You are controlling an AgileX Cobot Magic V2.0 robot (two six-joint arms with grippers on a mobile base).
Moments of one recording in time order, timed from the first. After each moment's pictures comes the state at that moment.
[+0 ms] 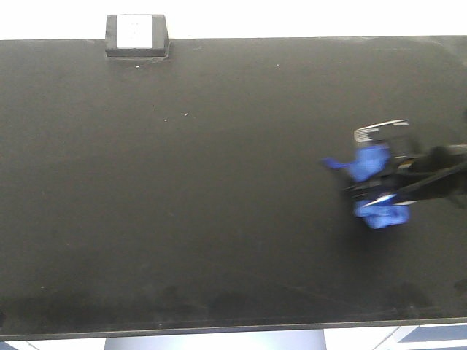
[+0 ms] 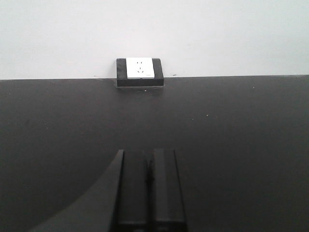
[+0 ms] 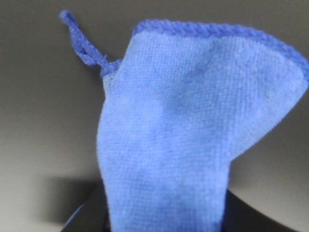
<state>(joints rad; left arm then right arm) -0.09 -0.02 0.03 -0.10 0.16 0.02 0.04 1.75 -0.76 0.03 0.15 -0.20</state>
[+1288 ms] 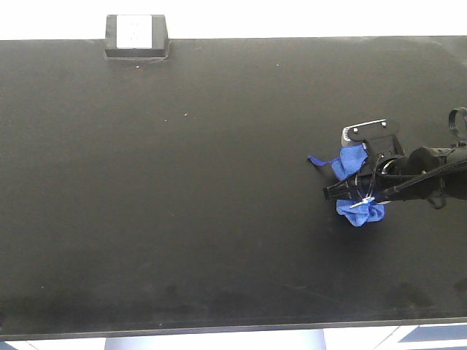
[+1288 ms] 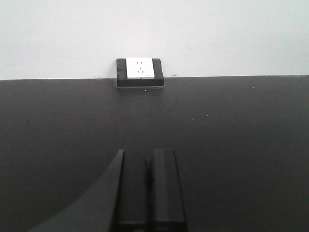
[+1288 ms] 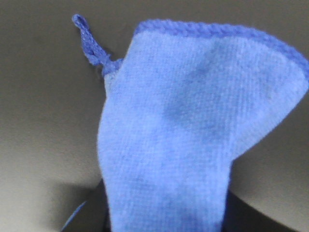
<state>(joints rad) -0.09 -0.02 0.03 -0.10 0.16 0.02 0.16 1.77 -0.76 0.10 0.10 -0.22</state>
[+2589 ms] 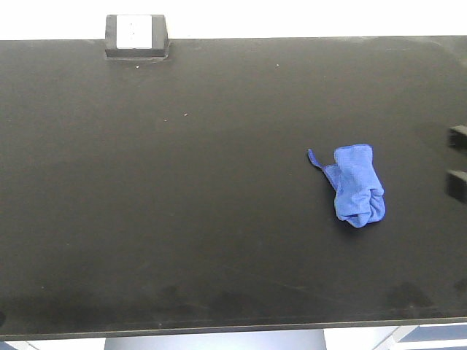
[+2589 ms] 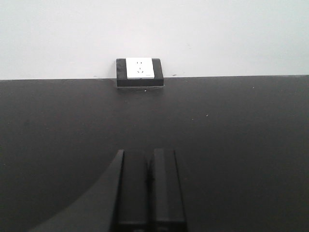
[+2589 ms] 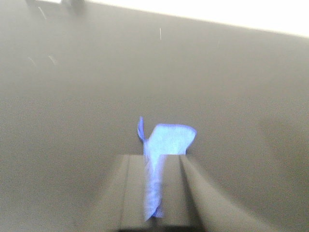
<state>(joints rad) -0.09 -0.02 0.03 -0.10 0.16 0.02 0.16 0.68 -0.74 0.10 0.64 -0.19</state>
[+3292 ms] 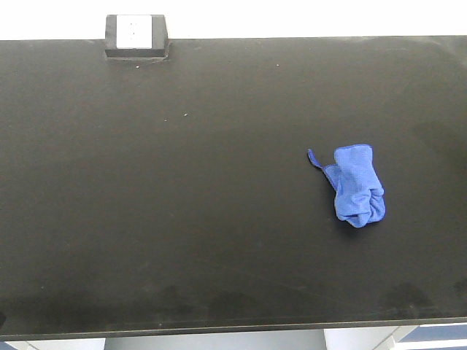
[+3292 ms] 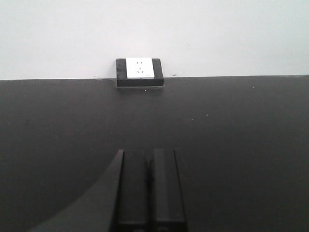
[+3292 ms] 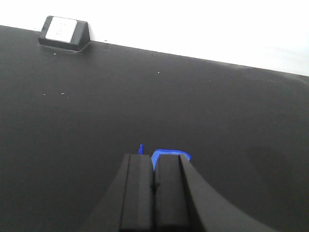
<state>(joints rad) -0.09 -0.02 0.03 -0.10 0.16 0.02 0.16 0.60 -0.74 0.10 0.64 -0.19</state>
